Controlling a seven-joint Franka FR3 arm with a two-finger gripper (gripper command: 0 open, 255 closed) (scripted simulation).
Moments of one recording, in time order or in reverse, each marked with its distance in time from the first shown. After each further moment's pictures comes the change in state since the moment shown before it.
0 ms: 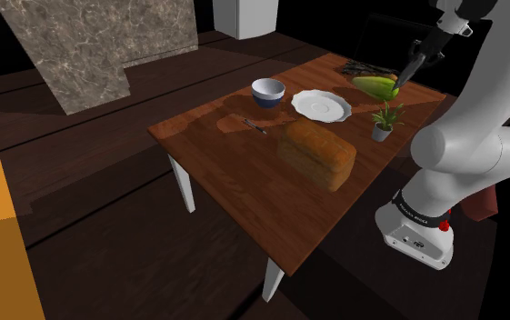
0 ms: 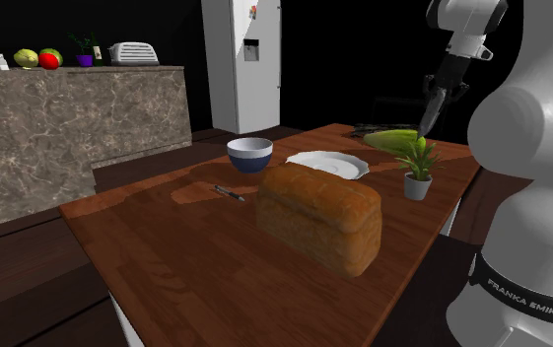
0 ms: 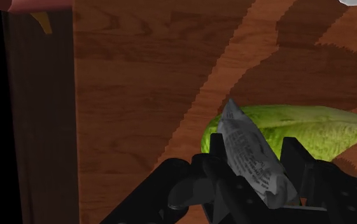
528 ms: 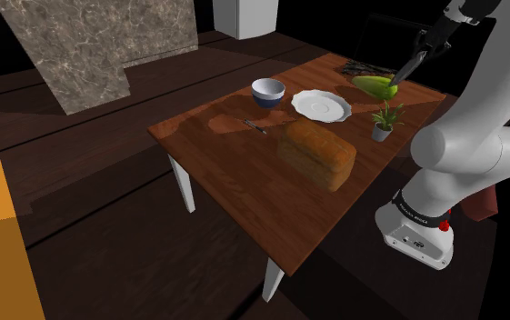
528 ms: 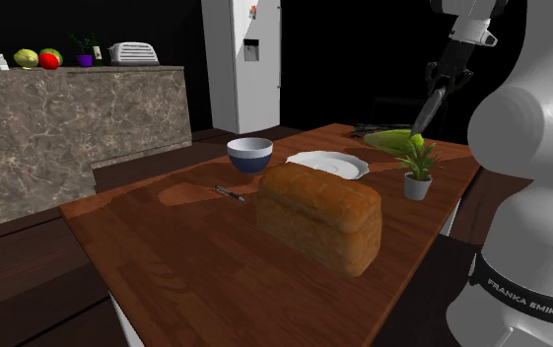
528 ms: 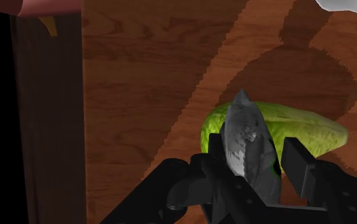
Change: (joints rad) arm 0.000 -0.027 -0.009 0.063 -0.027 -0.087 0.035
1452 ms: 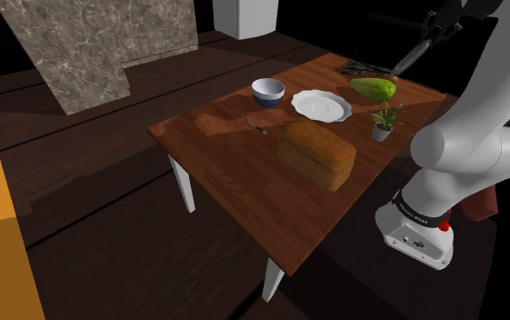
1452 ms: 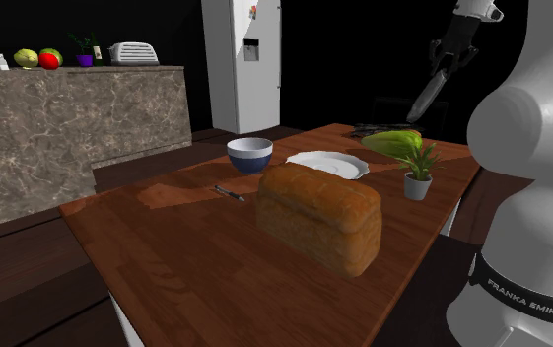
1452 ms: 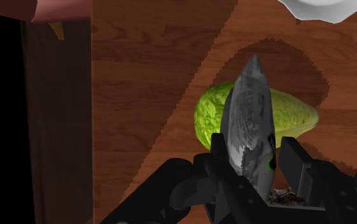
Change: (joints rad) arm -0.016 -0.007 -0.006 0.162 -0.020 -0.173 0.048
